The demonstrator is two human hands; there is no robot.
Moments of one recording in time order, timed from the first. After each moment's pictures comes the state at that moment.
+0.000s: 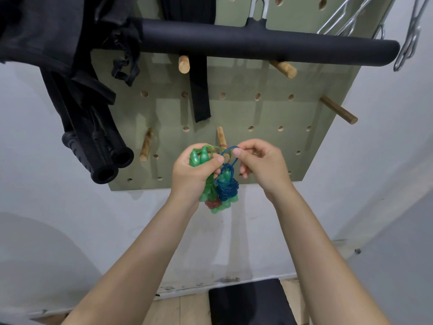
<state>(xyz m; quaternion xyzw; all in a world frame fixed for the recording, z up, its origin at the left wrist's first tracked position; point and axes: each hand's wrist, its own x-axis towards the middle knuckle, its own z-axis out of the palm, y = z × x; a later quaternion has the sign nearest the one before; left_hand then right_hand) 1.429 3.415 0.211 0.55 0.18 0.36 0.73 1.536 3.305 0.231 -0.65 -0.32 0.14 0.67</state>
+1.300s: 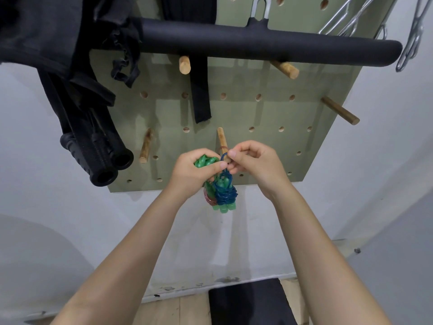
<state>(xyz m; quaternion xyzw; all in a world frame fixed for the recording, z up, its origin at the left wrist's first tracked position) 1.437 3.448 0.201 0.73 0.13 0.29 0.60 1.545 3.314 0.223 -0.62 -0.33 0.20 0.68</state>
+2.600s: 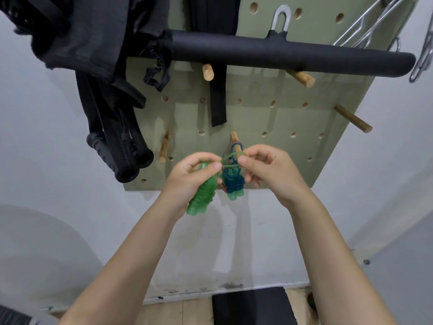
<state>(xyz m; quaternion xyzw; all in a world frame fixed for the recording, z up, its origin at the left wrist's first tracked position) 1.383 3.440 0.219 0.61 0.14 0.28 0.72 1.516 3.301 0.248 -0.65 -0.39 0.20 0.62</state>
